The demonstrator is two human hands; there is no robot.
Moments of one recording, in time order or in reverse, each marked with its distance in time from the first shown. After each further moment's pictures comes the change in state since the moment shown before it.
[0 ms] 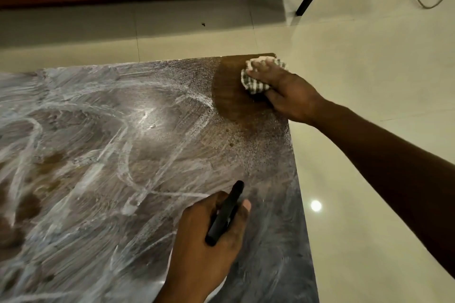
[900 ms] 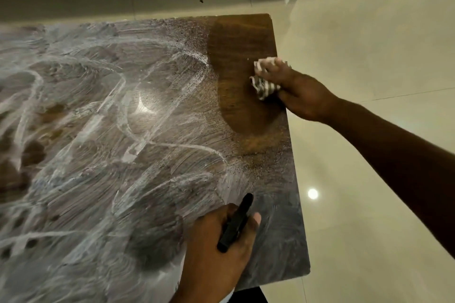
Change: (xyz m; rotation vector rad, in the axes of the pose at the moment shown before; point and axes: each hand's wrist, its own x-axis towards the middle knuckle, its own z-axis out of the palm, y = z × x) left_hand -0.096 -0.041 0.044 0.035 -0.075 -0.175; right_hand -0.100 -0.005 0.025 0.003 -0.013 -0.007
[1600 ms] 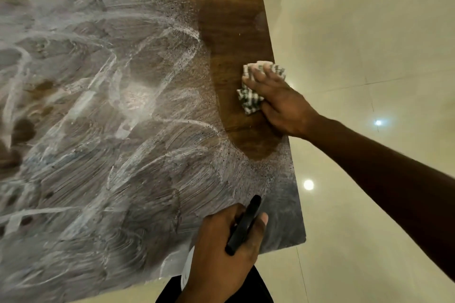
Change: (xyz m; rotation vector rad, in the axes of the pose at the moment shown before) left_hand -0.035 -0.048 0.032 0.010 -0.044 0.098; right_hand -0.054 -0.032 0.058 -0.042 0.009 0.011
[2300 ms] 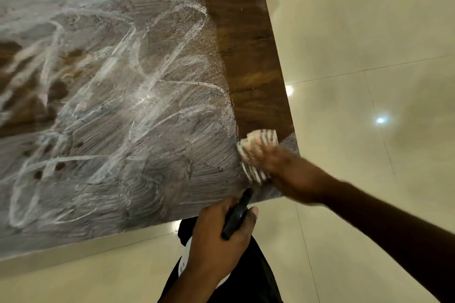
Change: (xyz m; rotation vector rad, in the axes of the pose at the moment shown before) left_hand -0.086 -0.057 -0.001 0.027 -0.020 -0.032; right_hand -0.199 -0.065 0.110 -0.046 -0.178 -0.223
